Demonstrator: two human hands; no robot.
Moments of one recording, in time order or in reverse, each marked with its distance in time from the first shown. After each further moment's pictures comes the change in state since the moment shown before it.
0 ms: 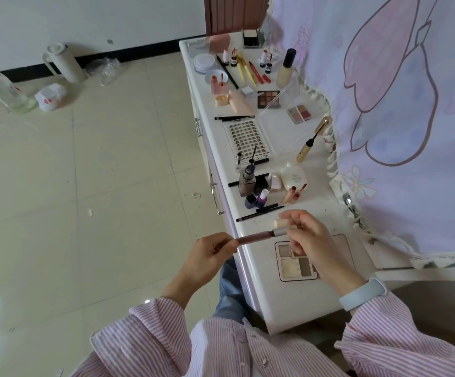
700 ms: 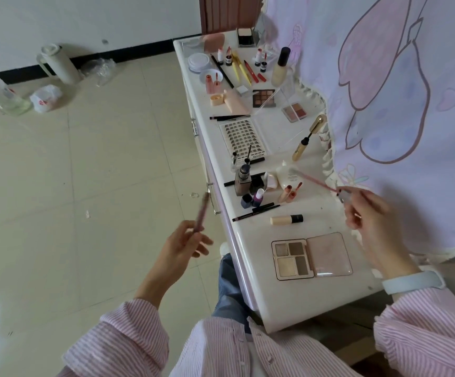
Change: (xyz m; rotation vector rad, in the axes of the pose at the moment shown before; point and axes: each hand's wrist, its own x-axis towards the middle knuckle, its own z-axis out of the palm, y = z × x) left_hand -0.002 -0.030 -0.026 -0.261 0.136 -0.063; right_hand 0.001 -0.013 -0.072 0.203 0.362 -0.194
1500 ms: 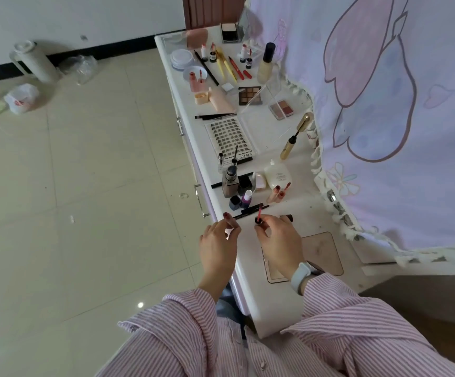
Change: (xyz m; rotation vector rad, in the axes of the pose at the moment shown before) left_hand 0.051 -0.018 0.109 0.425 0.345 -0.007; right_hand -0.006 0.098 0.092 -0.850 -0.048 -0.329
